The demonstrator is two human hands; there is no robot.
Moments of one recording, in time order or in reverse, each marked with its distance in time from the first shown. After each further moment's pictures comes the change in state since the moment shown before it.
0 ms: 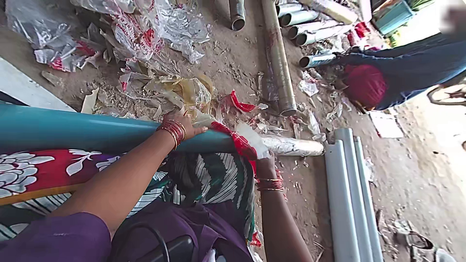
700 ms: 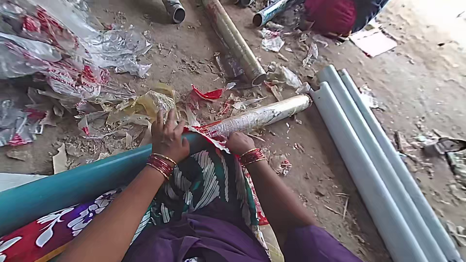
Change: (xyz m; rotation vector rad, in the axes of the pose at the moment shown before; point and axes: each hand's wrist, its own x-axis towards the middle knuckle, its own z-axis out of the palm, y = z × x) left_hand -0.004 0.056 0.048 0.018 0.721 0.509; right_hand 0.024 -0.019 -0.015 -0.921 -0.452 0.368
